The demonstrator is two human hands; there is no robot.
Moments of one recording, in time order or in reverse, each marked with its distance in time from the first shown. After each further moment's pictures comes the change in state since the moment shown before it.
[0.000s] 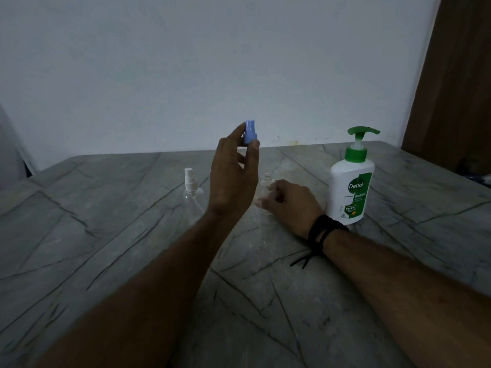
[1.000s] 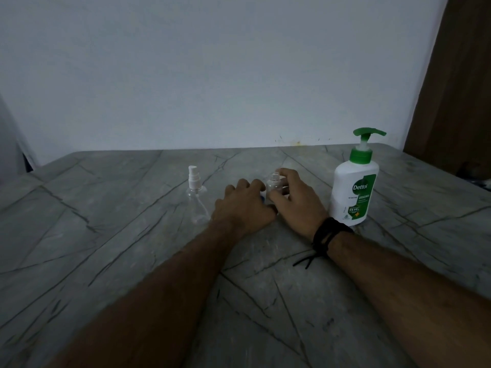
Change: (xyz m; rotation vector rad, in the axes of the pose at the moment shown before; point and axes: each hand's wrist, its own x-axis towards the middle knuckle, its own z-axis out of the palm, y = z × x) left_hand -0.025 -0.035 0.005 0.719 -0.706 -0.187; right_hand -0.006 0.002 -0.001 0.169 0.091 -0.079
